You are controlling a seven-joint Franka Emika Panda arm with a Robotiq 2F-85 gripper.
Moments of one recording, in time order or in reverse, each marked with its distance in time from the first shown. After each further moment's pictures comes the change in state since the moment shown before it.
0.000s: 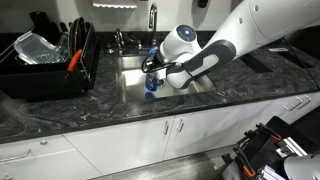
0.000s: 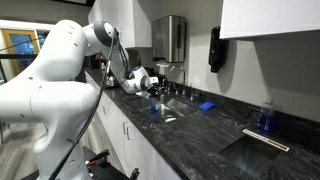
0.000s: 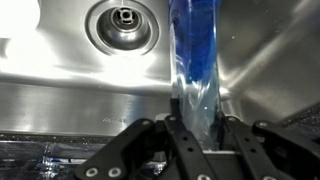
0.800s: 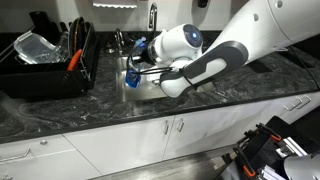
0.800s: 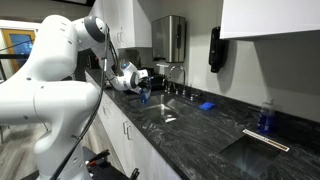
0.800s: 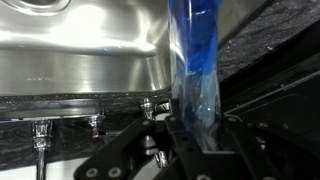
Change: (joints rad) arm 0.143 -0.067 -0.018 -0.064 0.082 0.245 -0.020
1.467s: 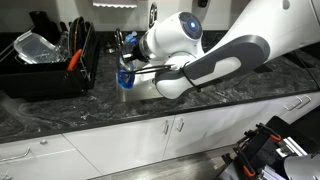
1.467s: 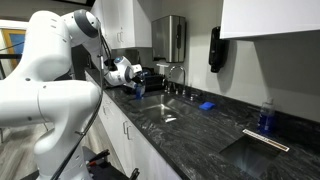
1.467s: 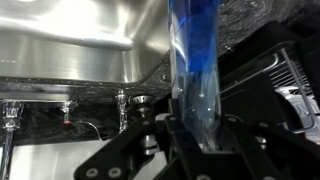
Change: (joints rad) arm 0.161 -0.048 -0.105 -0.003 -0.001 -0.085 -0.016
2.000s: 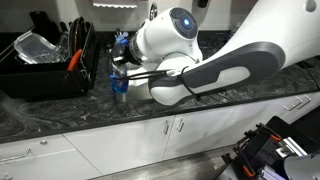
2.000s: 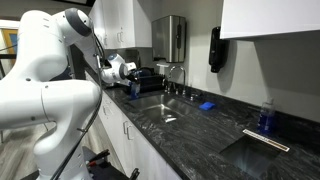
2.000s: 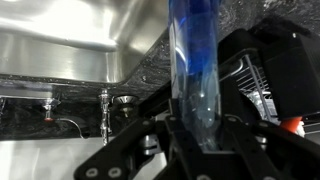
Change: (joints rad) arm 0.133 0.007 -0.088 0.021 0.008 -0.071 0.027
